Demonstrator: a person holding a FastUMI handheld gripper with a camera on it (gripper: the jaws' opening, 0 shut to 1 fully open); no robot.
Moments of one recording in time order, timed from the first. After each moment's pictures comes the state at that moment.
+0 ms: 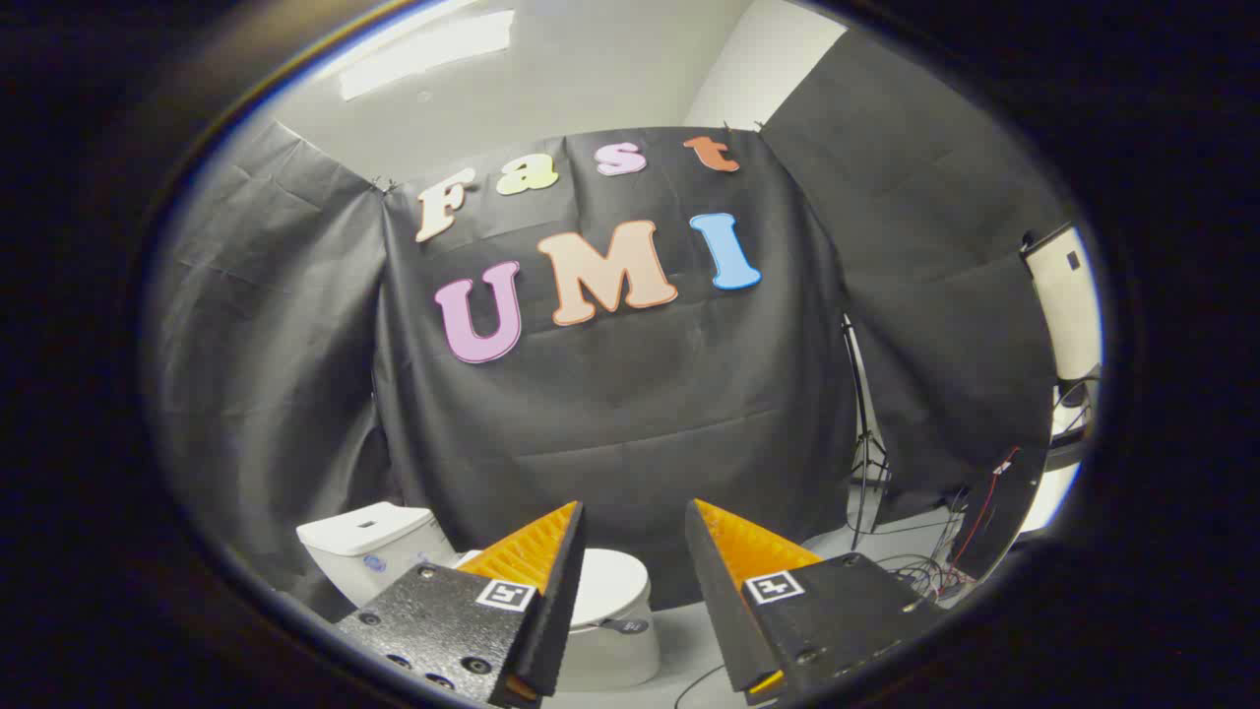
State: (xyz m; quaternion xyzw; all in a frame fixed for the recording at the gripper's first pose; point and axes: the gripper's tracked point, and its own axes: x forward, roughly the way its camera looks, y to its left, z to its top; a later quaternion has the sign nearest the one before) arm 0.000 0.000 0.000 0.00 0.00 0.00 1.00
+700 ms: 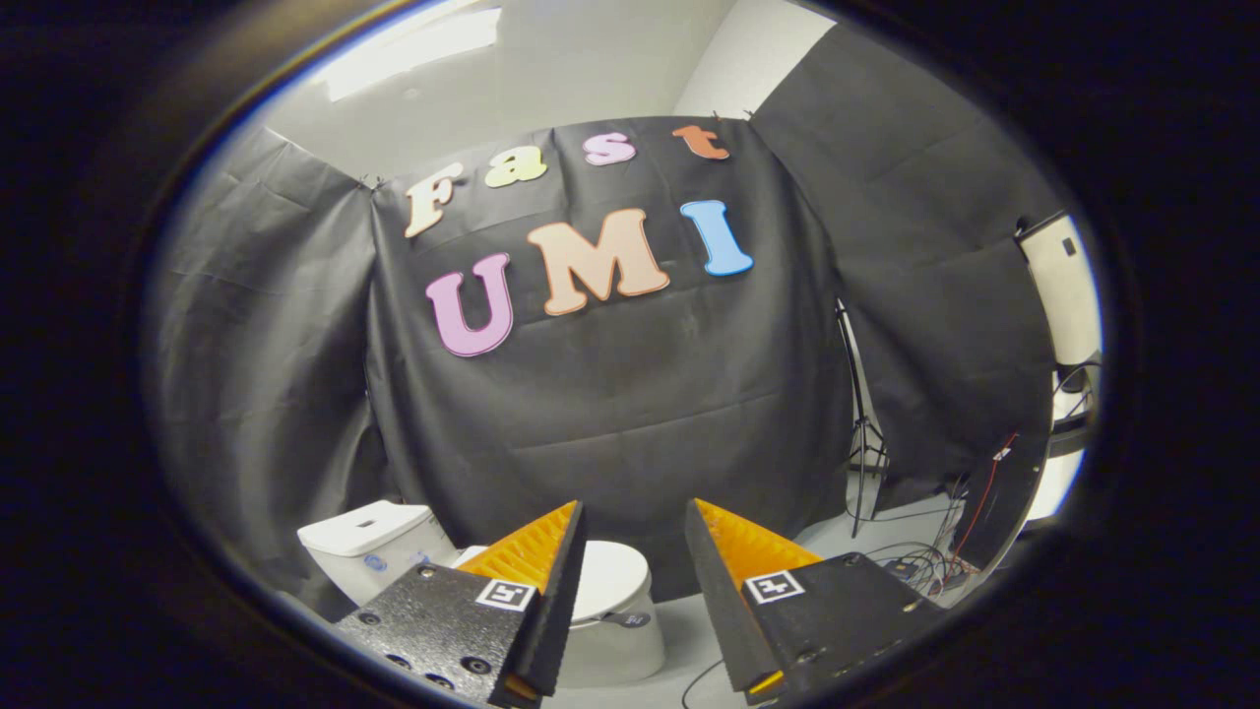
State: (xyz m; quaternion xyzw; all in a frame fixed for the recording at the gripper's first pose) arm 0.004 -0.003 -0.008 0.01 0.02 -0.01 1.00
